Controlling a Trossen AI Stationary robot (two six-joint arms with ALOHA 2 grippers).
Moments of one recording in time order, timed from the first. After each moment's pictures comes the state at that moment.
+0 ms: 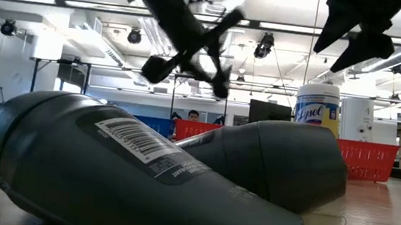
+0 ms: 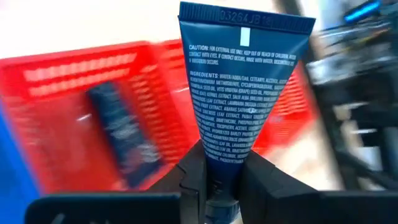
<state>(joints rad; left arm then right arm) 0.01 1.71 1.22 -0.24 -0.26 -1.20 0.13 1.05 0.96 -0.89 0.45 0.93</state>
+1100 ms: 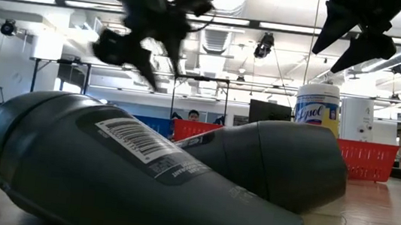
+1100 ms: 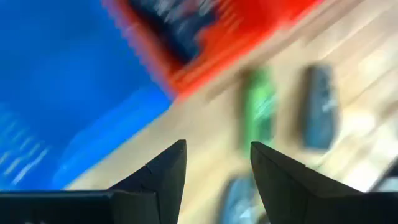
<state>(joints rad) -0.09 1.61 1.23 -0.68 0.00 -1.16 0.13 1.04 0.94 -0.89 0.50 0.96</state>
